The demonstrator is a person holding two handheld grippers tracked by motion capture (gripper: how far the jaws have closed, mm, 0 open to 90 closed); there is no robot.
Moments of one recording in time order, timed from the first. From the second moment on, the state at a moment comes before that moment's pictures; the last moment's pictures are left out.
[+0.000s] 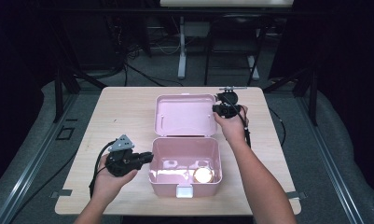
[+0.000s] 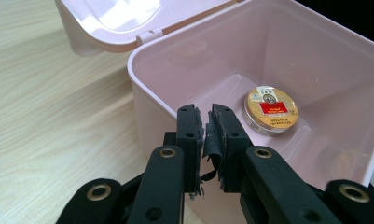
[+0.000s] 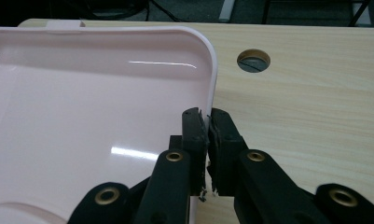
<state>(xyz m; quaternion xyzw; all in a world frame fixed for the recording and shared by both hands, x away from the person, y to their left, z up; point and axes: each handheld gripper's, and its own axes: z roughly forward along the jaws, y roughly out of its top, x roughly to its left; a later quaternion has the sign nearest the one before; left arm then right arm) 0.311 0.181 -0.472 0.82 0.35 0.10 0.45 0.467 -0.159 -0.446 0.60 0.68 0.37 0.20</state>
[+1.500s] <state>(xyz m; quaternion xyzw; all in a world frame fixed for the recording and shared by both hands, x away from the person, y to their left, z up) 0.310 0.180 -0.472 0.81 0.36 0.10 0.45 0.397 -0.168 -0.400 0.51 0.69 0.44 0.26</state>
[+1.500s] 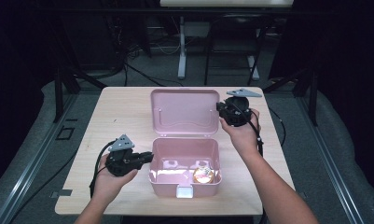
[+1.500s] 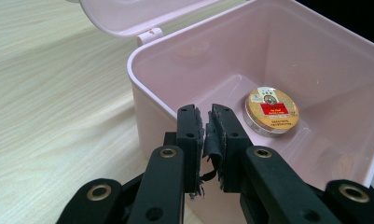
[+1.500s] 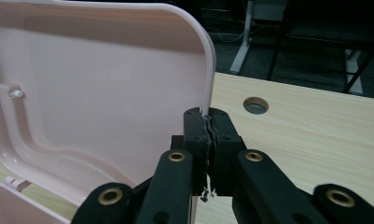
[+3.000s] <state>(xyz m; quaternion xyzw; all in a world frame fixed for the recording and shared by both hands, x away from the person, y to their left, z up) 0.312 0.181 -0.471 0.81 0.35 0.10 0.45 0.329 -0.177 -0.405 0.46 0.68 0.49 0.29</state>
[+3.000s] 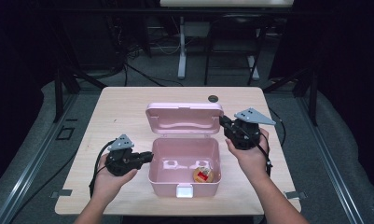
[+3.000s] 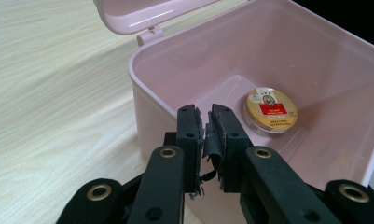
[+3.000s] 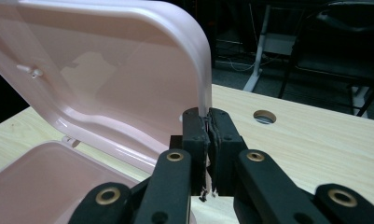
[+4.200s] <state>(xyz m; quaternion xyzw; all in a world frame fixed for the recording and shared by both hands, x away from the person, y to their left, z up) 0.314 0.188 -0.452 0.80 0.36 0.12 0.47 0.316 -0.181 -0.407 0.45 0.69 0.50 0.28</state>
